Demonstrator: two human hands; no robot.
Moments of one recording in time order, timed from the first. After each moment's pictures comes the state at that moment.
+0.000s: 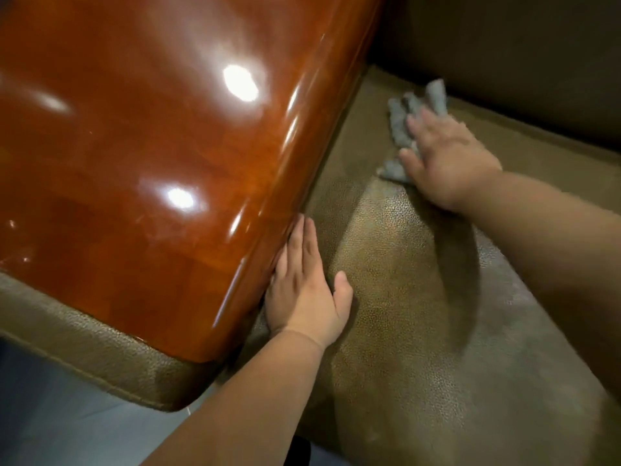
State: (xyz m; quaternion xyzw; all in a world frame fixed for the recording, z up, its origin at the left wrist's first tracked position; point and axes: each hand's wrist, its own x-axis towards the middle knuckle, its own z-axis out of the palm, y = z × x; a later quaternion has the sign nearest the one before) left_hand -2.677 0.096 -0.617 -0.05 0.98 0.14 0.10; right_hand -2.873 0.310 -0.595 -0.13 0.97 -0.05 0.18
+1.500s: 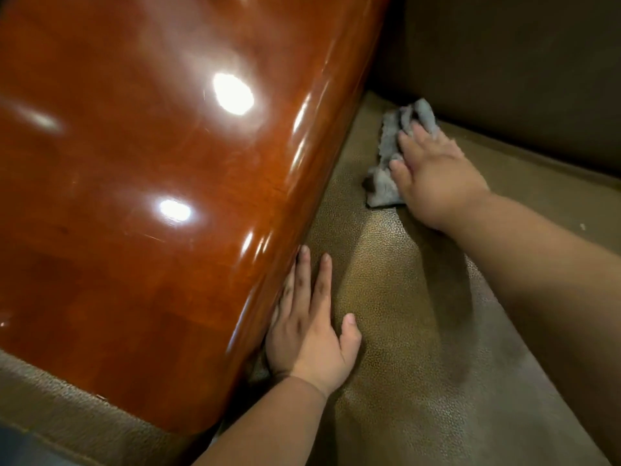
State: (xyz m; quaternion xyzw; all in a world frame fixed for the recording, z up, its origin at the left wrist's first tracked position) left_hand -2.680 0.094 -0.620 -0.01 0.98 0.16 0.09; right_hand -2.894 0.292 -0.600 -0.08 0.97 -0.09 0.20
